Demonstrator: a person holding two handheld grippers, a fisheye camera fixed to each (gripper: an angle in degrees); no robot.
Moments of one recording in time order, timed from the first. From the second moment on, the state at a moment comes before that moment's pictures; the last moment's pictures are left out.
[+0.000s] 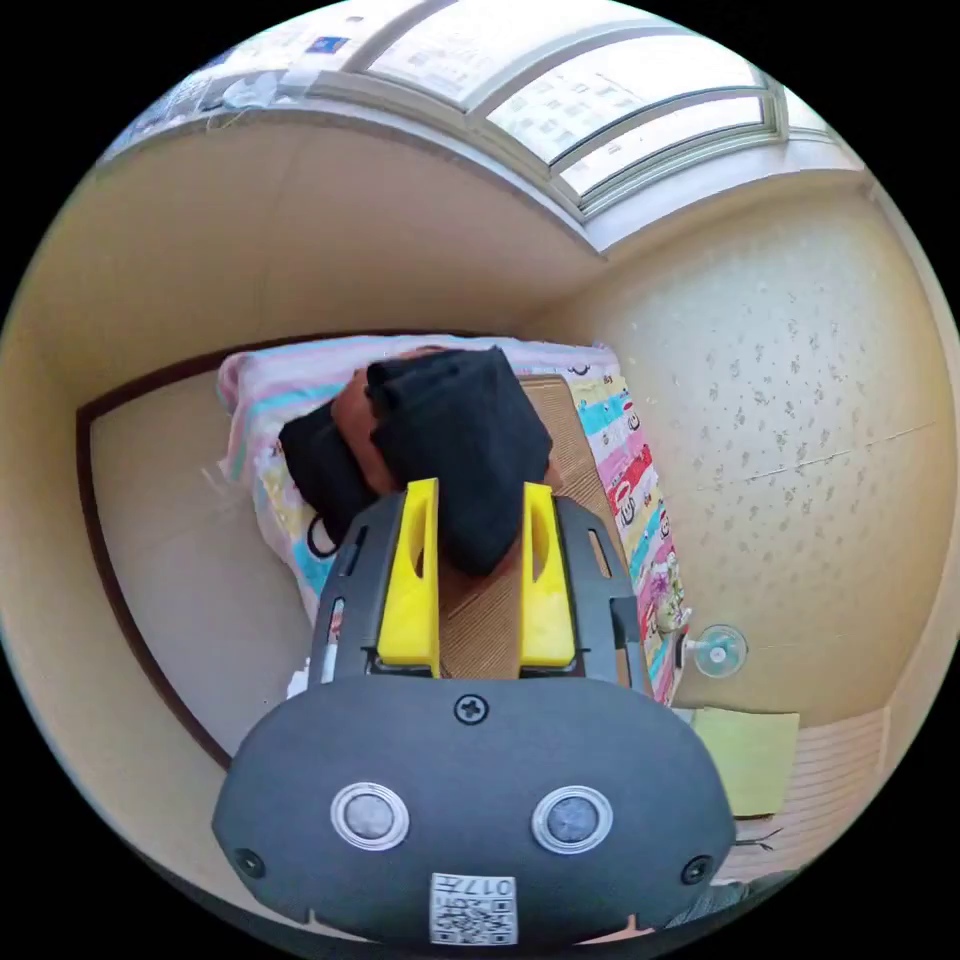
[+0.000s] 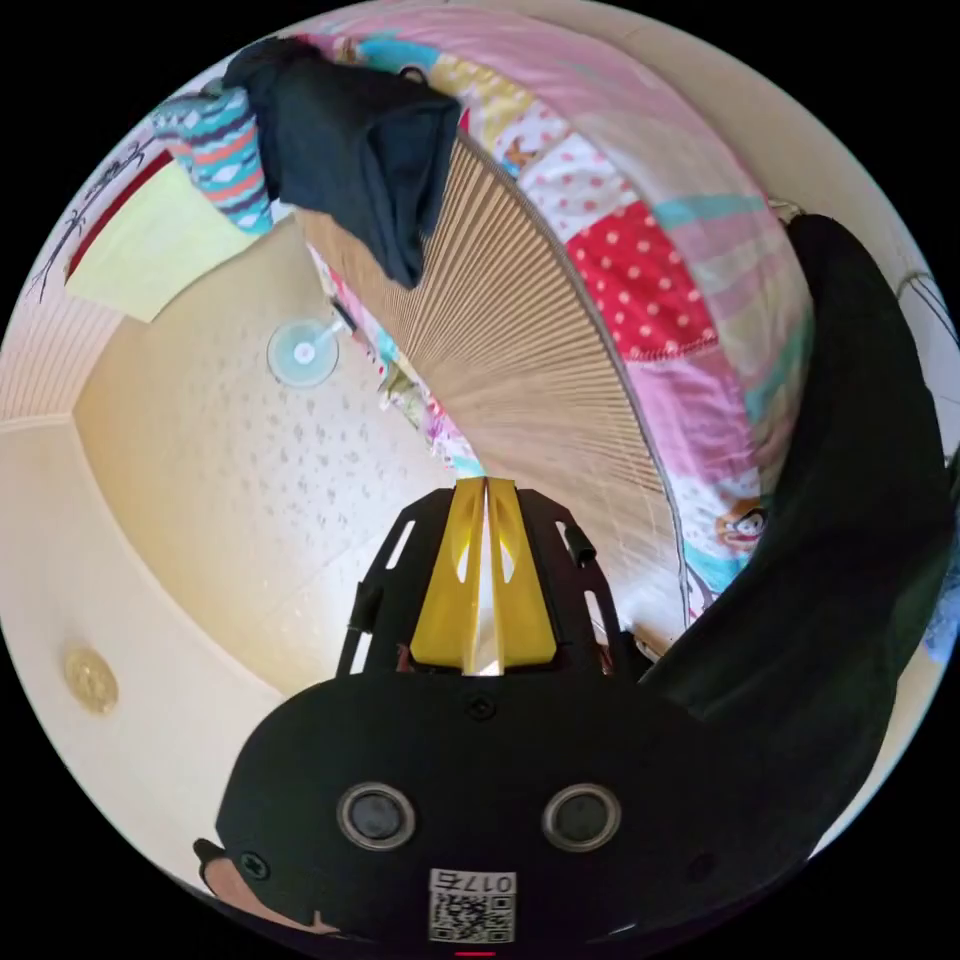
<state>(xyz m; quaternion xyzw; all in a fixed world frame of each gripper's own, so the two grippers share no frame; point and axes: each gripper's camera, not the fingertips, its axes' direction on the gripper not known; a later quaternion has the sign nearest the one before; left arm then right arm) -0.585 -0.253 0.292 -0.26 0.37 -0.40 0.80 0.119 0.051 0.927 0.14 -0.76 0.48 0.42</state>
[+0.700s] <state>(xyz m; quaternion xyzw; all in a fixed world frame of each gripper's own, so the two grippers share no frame) -0.480 -0.305 0.143 -0.19 0.76 -0.17 0.60 0.012 0.044 0.891 0.06 -0.72 0.19 0.67</state>
